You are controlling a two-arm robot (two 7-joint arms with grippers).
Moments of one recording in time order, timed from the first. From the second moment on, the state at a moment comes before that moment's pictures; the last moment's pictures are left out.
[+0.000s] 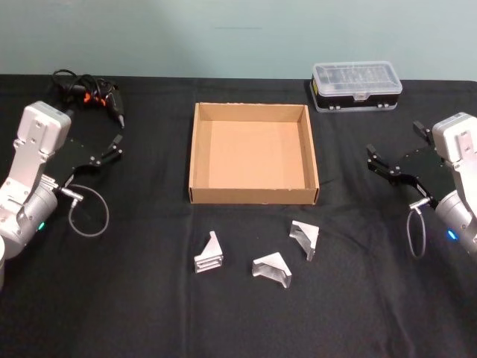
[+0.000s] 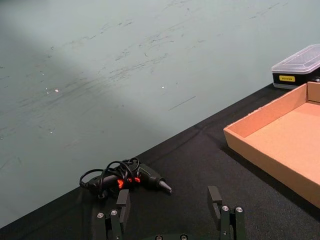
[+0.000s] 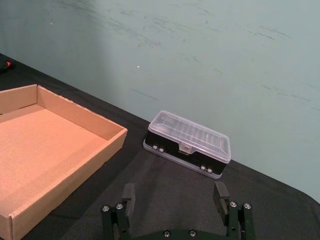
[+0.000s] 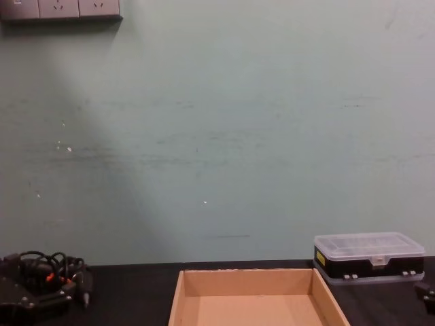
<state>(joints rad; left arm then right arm) -0.20 0.60 0.45 -1.41 -0.25 -0.12 0.03 0.20 0.60 -0.45 -1.41 0.25 -0.12 -0.03</state>
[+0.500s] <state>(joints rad) -0.20 0.60 0.45 -1.41 -0.25 -0.12 0.03 0.20 0.60 -0.45 -1.41 0.25 -0.12 -0.03</state>
